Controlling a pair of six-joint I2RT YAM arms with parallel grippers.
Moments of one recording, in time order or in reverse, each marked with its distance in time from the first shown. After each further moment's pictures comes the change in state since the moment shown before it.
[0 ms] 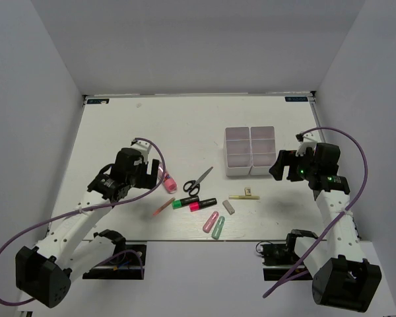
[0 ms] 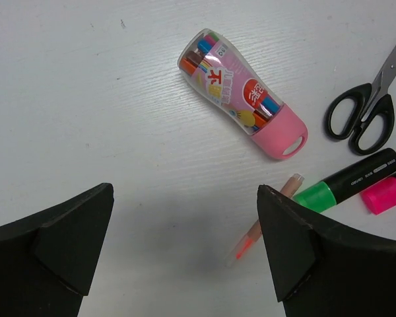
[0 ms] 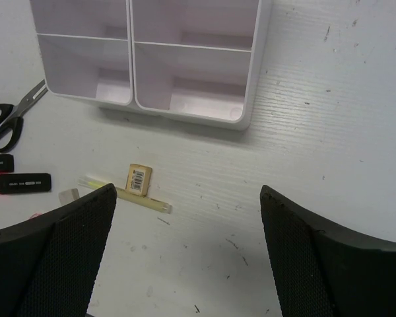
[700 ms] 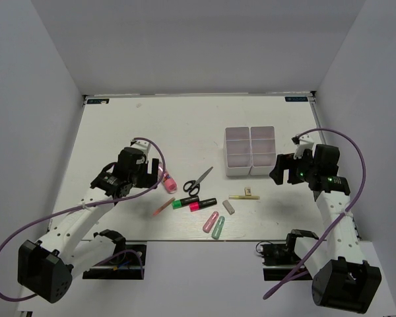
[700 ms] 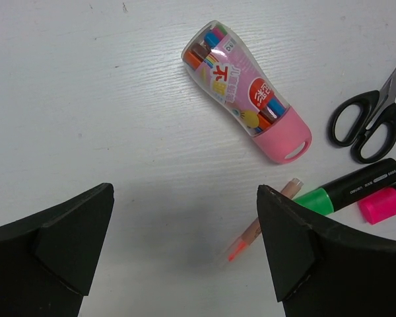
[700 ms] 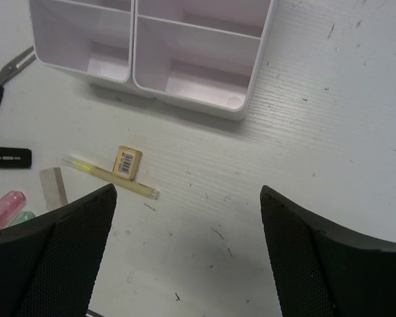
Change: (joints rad) left arm 0.000 0.044 0.000 0.000 -0.021 -0.073; right arm 0.000 -0.011 0.000 -0.034 -0.017 -0.106
